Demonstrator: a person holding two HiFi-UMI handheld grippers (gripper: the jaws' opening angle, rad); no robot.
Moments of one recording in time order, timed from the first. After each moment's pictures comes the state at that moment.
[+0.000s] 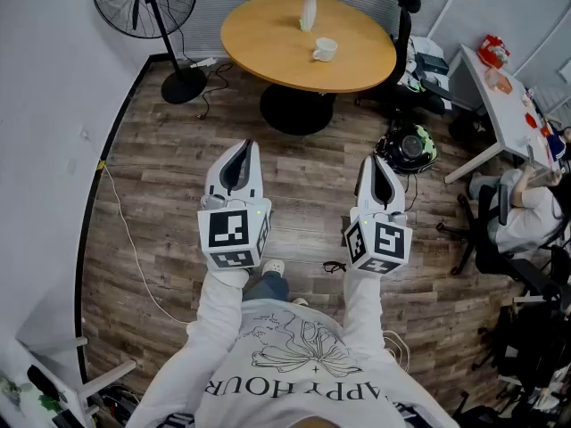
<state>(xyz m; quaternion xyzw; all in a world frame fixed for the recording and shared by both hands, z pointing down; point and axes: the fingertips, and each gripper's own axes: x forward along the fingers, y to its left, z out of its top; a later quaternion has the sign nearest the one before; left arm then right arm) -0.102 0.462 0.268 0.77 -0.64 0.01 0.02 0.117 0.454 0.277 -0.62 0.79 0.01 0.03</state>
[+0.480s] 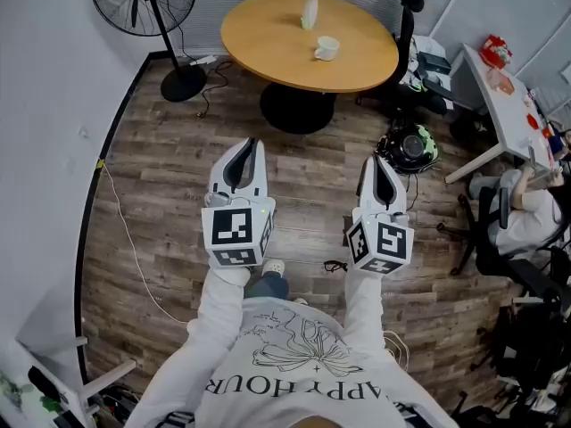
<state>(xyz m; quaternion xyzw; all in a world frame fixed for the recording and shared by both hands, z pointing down) -0.096 0.444 0.272 0.78 -0.63 0.01 0.02 0.117 0.438 0.284 -0.62 0.79 0.00 0.04</state>
